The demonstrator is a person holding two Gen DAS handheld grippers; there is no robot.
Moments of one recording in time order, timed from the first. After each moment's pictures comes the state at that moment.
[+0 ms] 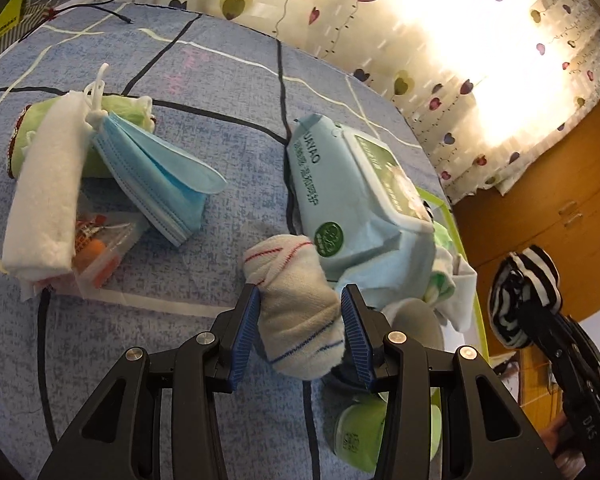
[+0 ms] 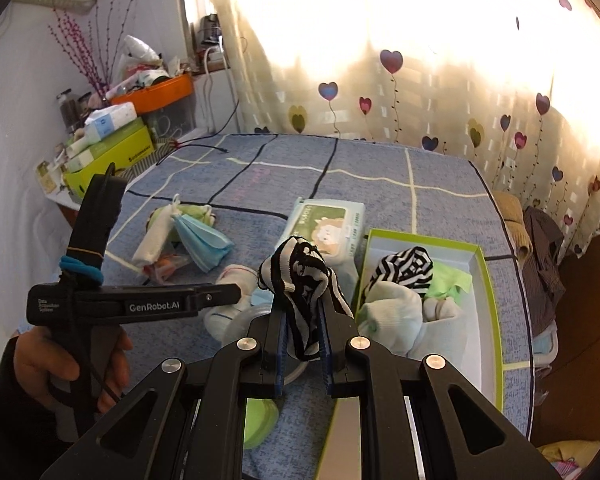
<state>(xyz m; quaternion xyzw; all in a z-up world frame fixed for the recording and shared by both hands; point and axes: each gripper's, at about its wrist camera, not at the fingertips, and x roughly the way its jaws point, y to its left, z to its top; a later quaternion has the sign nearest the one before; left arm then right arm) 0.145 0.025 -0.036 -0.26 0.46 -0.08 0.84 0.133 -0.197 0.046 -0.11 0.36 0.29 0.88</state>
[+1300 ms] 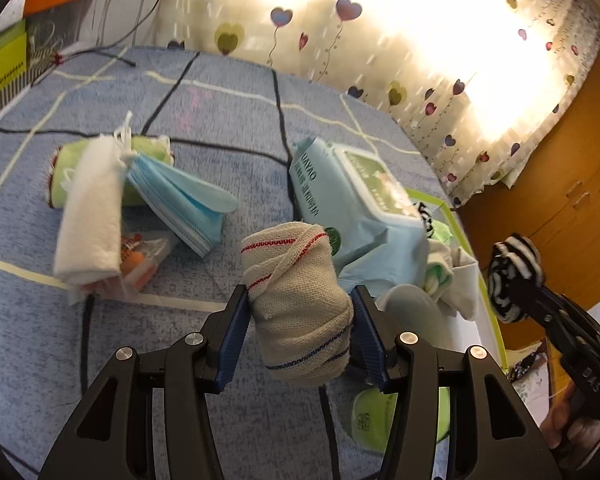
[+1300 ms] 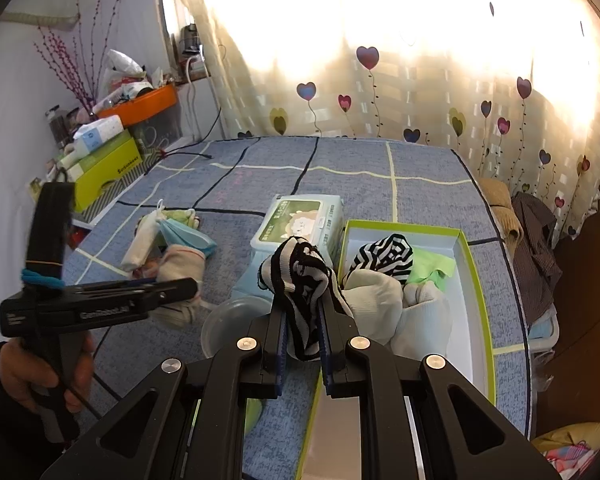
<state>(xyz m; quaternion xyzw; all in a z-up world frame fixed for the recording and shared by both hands) 0.114 0.022 -0.007 -0.20 0.42 -0.06 0.88 0.132 -0.220 0.043 -0.08 0.36 0.27 0.89</state>
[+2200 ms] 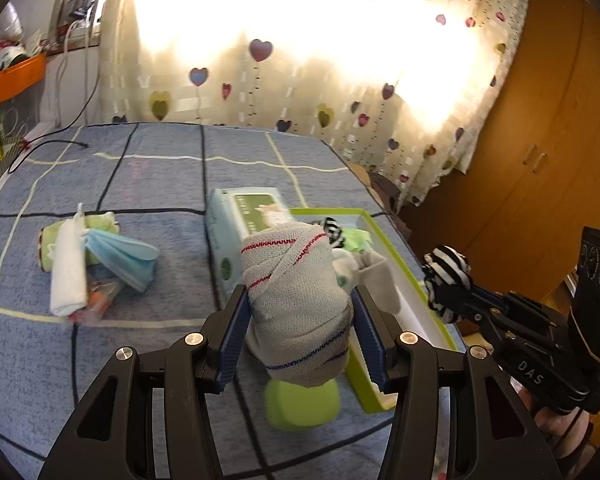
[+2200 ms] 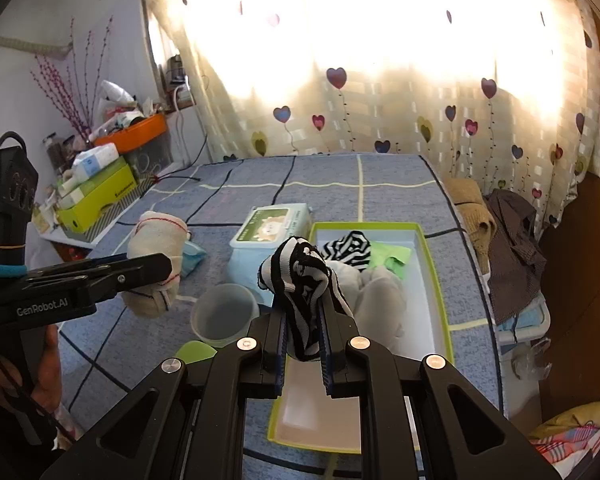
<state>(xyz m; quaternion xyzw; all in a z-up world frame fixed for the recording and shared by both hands) 0.081 -0.053 0.062 -0.13 0.37 -0.12 0.92 0.101 -0.279 0.058 -0.05 0.33 0.25 0.91</state>
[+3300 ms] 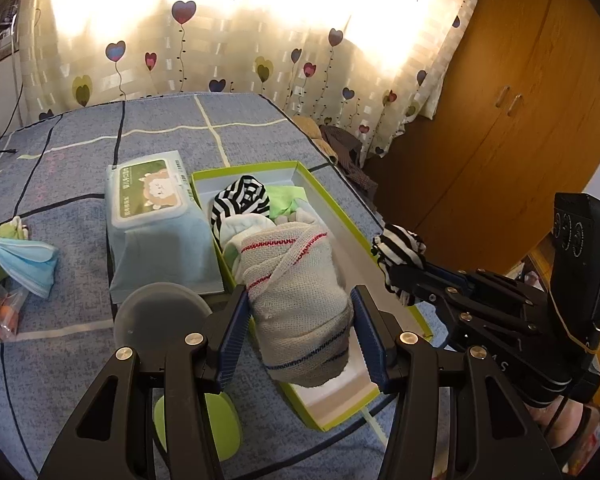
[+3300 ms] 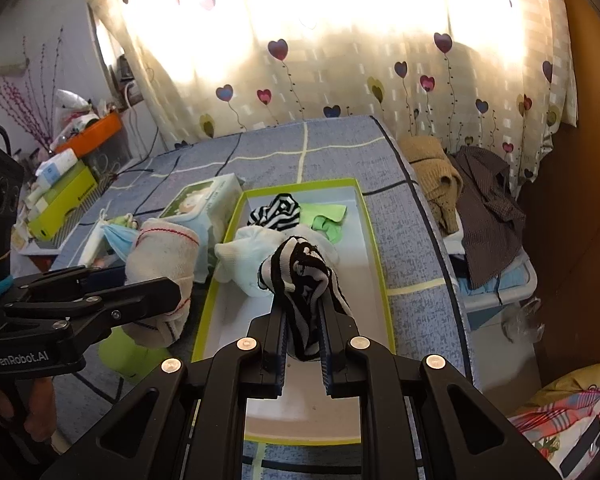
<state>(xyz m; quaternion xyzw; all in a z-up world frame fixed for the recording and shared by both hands) 0.115 -0.140 0.035 -0.08 0.42 -0.18 0.89 0.132 -0.334 0.021 -0.02 0.37 0.20 0.91</state>
